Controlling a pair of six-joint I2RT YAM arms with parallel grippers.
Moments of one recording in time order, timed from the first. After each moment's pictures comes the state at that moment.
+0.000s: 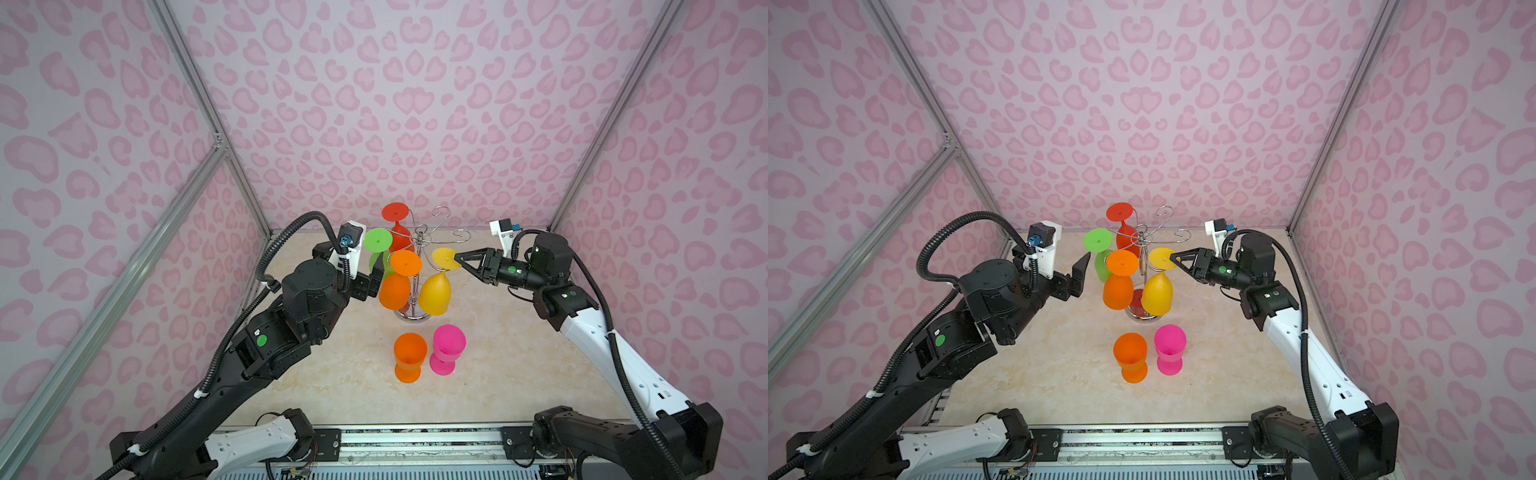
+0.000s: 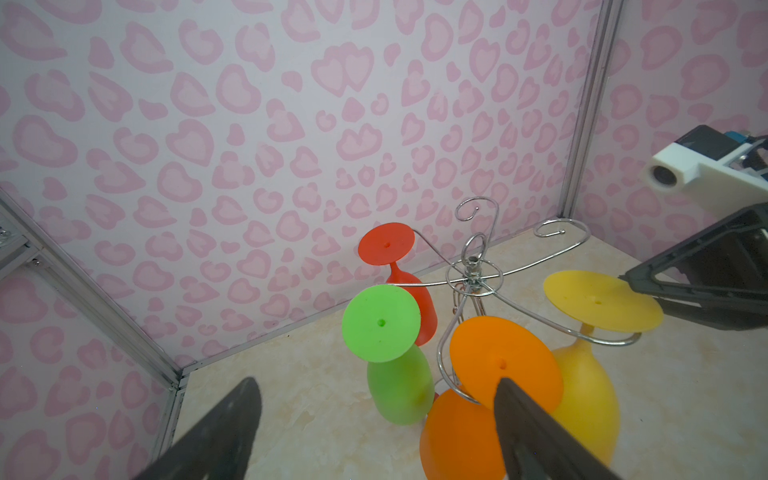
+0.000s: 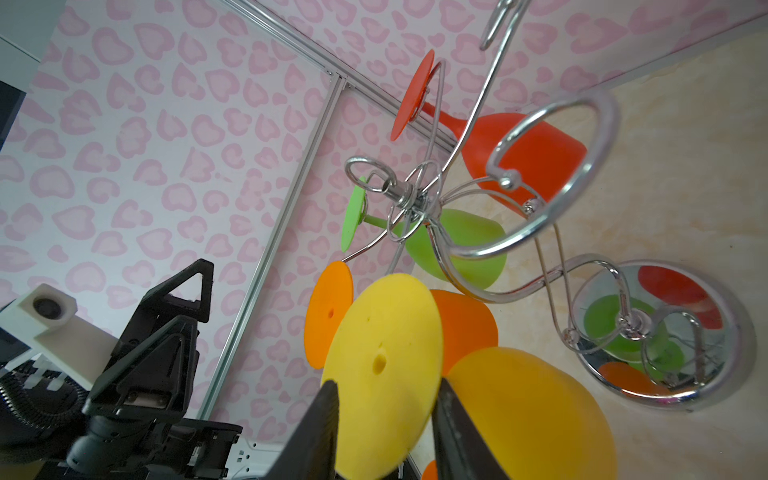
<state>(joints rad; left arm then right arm) -0.88 1.02 1.38 -0.52 -0.56 0.08 0.27 1.20 1.08 -0.08 -0.82 0.90</state>
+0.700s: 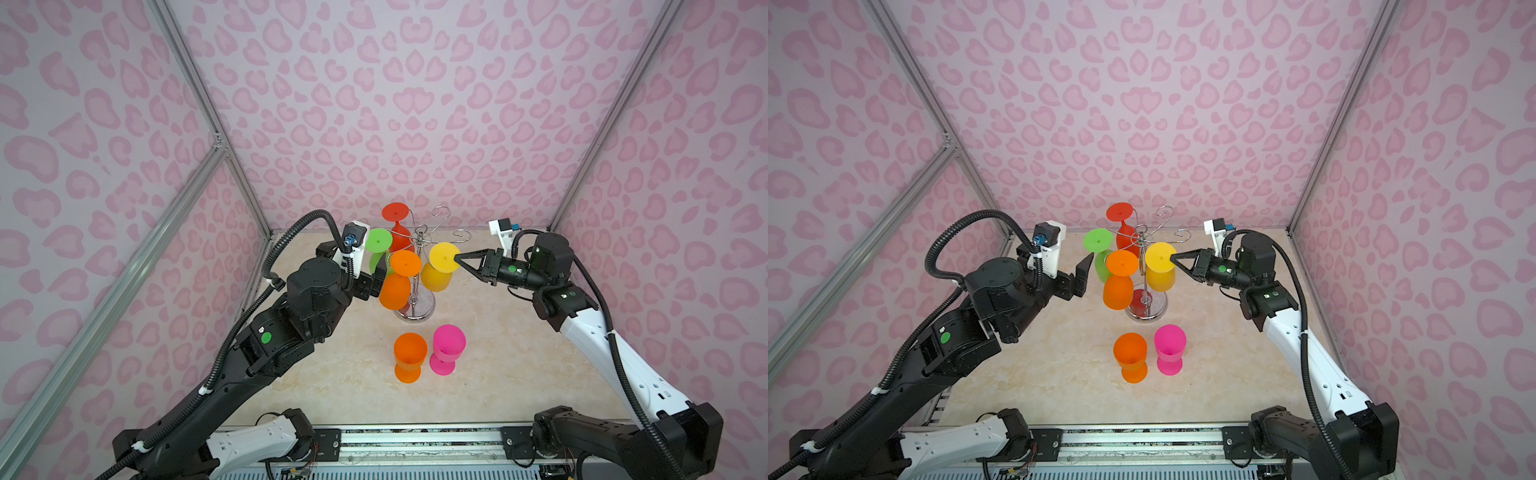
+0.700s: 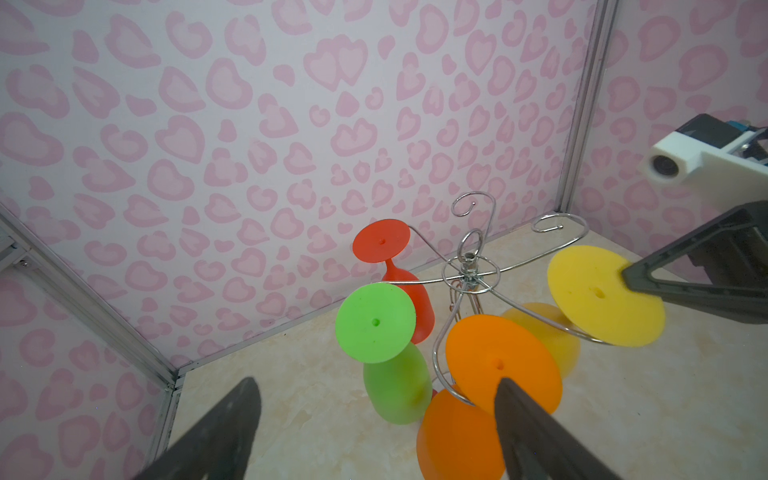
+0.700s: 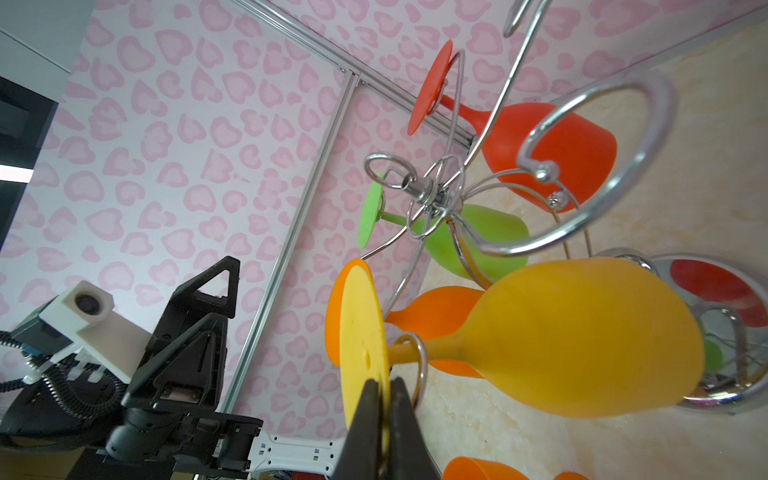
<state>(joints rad) -0.87 1.04 1.38 -0.52 -0.55 0.08 0.27 1.20 1.07 -0.02 -0.85 0.98</state>
